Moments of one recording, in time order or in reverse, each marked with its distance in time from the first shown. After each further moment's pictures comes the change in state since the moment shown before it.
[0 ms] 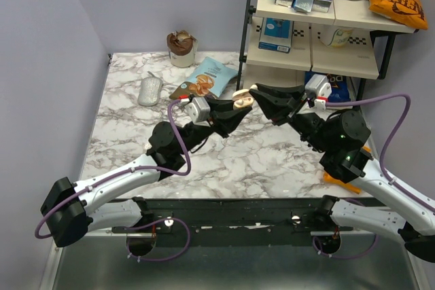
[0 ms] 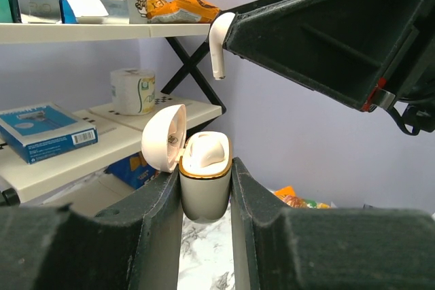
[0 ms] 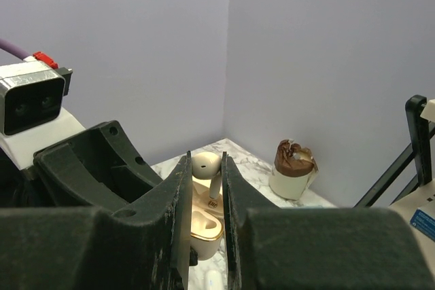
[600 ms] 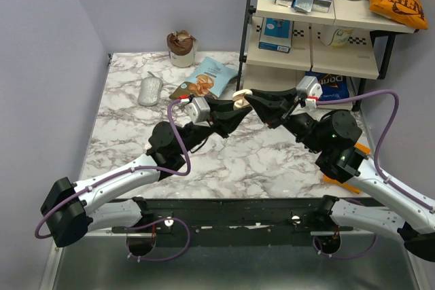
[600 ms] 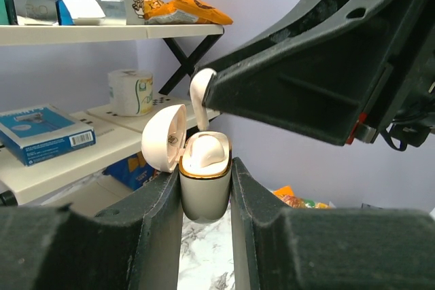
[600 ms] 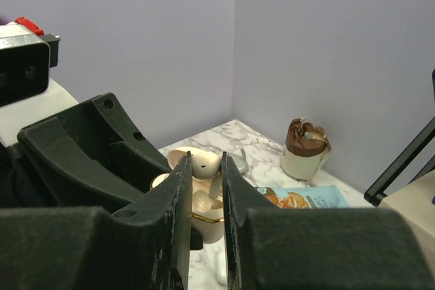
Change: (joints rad) left arm 0.000 0.000 0.004 -0.003 0.009 0.000; right arm 0.000 0.011 -0.035 -0.010 -0.002 0.042
